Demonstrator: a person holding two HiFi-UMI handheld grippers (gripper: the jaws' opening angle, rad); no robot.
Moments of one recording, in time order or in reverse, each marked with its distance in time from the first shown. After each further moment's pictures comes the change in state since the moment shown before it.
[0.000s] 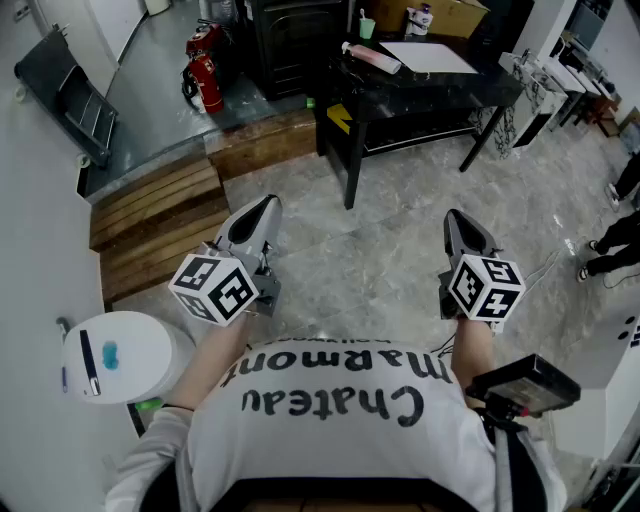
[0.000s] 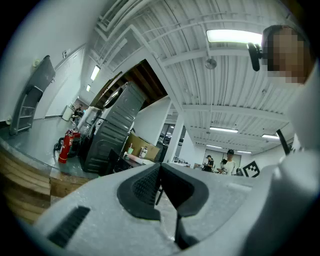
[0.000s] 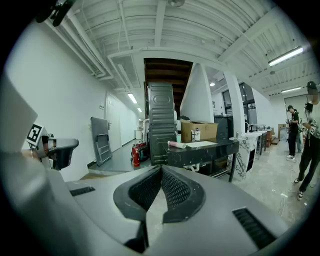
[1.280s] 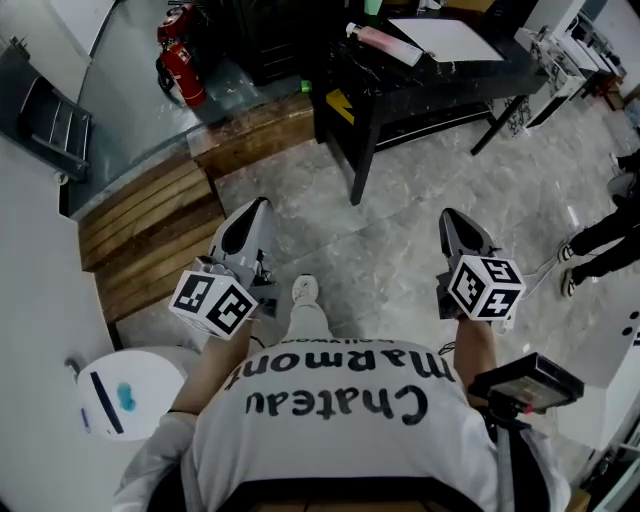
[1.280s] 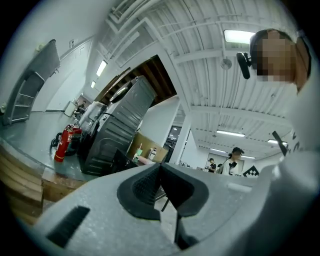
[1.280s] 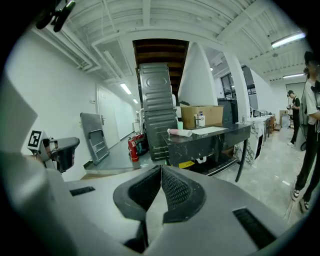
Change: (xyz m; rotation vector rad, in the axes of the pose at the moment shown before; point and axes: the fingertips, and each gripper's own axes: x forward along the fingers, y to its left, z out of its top) left arm 0.135 0.158 -0.003 -0.064 -0.018 0.028; right arm 0.204 -0.010 -0.018 0.079 0.127 0.018
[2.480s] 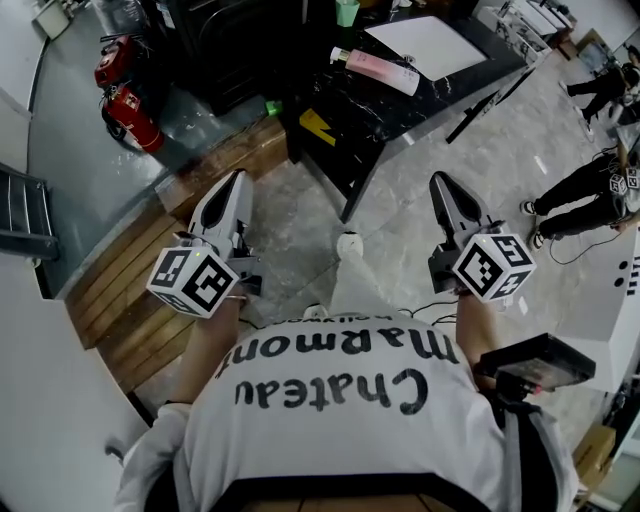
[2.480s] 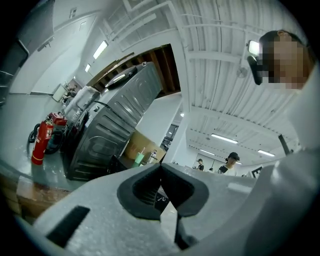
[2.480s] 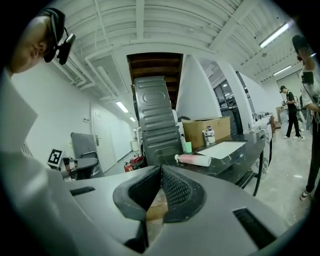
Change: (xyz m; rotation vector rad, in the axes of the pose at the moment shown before) left arm 0.189 0.170 0.093 -0.071 0.065 -0.160; right arm 0.169 0.042 0.151 0.094 -0.217 0.001
